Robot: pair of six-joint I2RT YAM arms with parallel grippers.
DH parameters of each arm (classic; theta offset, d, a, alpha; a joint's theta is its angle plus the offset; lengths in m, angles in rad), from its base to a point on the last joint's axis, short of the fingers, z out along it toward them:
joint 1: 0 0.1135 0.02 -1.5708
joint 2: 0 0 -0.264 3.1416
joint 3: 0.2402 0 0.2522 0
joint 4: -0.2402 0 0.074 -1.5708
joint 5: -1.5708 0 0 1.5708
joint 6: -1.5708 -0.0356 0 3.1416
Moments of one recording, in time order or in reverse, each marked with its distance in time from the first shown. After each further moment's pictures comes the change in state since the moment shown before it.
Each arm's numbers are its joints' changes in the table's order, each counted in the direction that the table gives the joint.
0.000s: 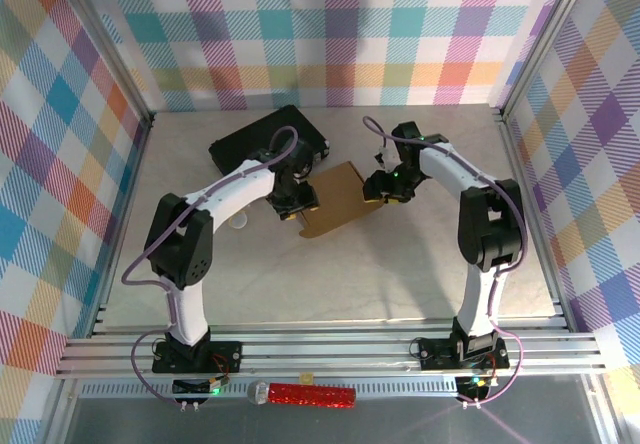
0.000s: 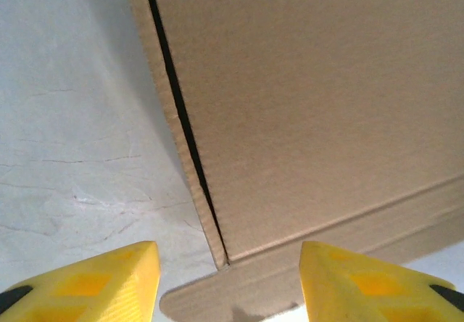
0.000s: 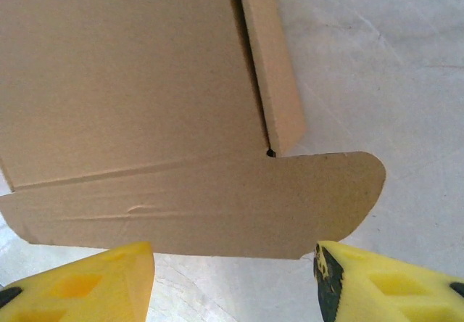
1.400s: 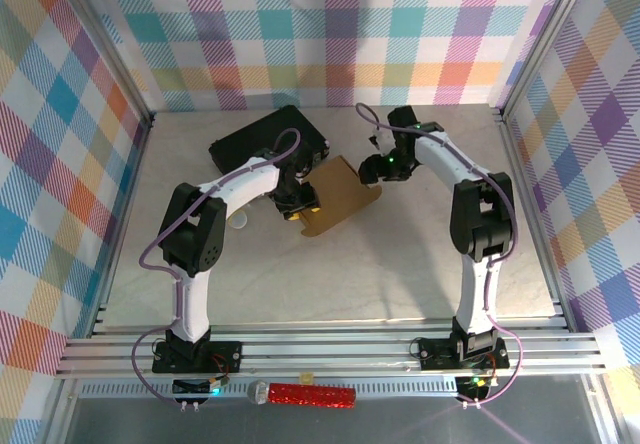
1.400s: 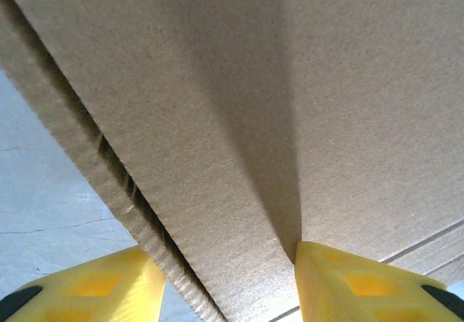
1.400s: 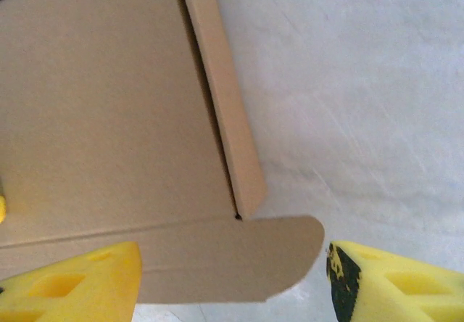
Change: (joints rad) left arm 0.042 0.106 0.044 0.041 -0.076 -0.054; right arm 0.003 0.102 0.194 0.050 -0.072 0.119
